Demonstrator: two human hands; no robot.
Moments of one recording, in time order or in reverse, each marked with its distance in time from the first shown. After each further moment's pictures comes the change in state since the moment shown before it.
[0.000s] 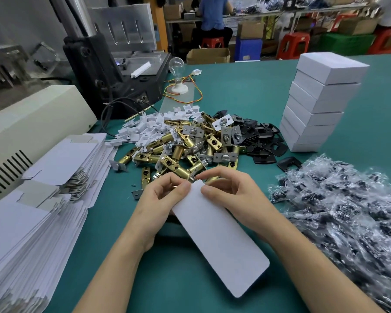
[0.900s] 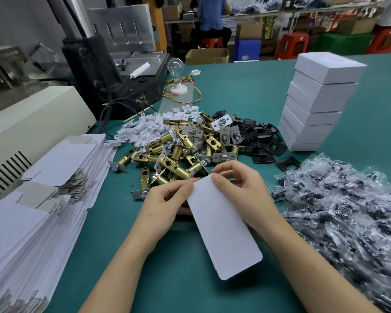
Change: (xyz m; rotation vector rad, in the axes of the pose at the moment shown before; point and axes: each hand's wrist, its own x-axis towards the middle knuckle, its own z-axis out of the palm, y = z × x) left_hand -0.002 0.001 0.016 -0.036 0.030 -0.021; right_hand 0.003 0.006 -0.001 -0.100 0.336 0.017
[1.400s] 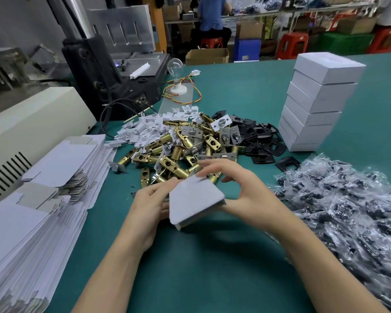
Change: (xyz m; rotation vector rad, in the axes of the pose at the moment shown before) left_hand 0.001 0.005 -0.013 -0.130 0.149 -0.170; right_hand -0.001 -0.011 -0.018 -0.253 -0.335 -0.374
